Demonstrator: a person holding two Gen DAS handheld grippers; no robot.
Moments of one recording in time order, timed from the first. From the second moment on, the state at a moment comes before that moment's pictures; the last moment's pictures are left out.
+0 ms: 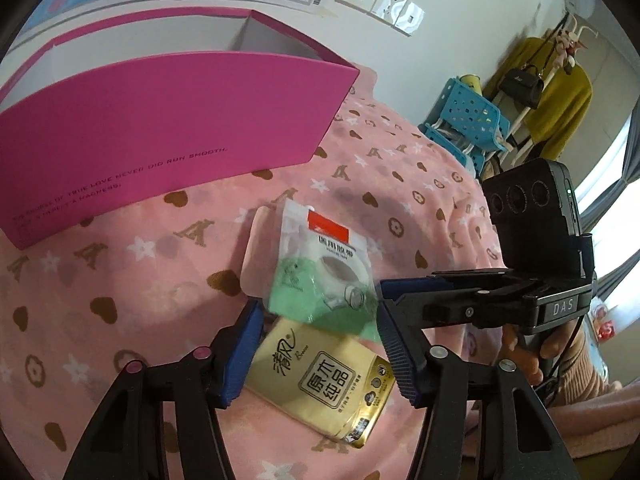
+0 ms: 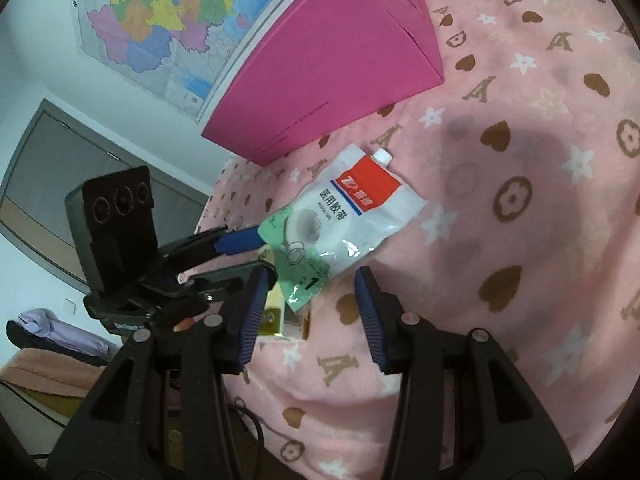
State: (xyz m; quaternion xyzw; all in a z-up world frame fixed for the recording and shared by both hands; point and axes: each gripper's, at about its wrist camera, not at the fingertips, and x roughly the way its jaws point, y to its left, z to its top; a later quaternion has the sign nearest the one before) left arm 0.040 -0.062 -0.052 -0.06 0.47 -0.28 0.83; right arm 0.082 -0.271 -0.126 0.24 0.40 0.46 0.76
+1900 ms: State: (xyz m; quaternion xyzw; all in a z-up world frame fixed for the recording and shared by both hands) left arm 0.051 -0.057 -0.037 -0.11 0.44 -0.31 0.84; right arm 0.113 -0.279 -0.119 0.18 0.38 0.46 0.78
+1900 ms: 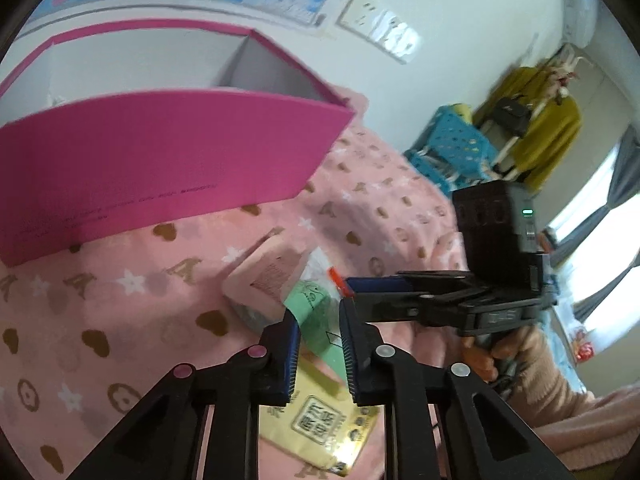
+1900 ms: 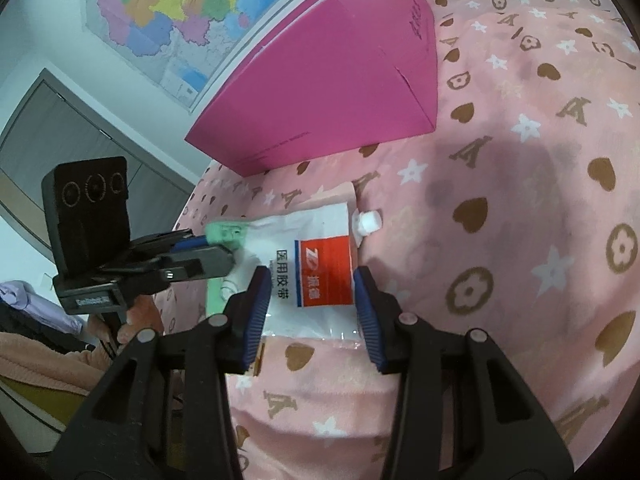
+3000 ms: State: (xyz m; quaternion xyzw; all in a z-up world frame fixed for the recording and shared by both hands) left arm 0.149 -0.050 0.075 -0.08 0.33 -0.28 0.90; right arm 0.156 -0.274 0.023 0.13 0.23 0.45 0.85
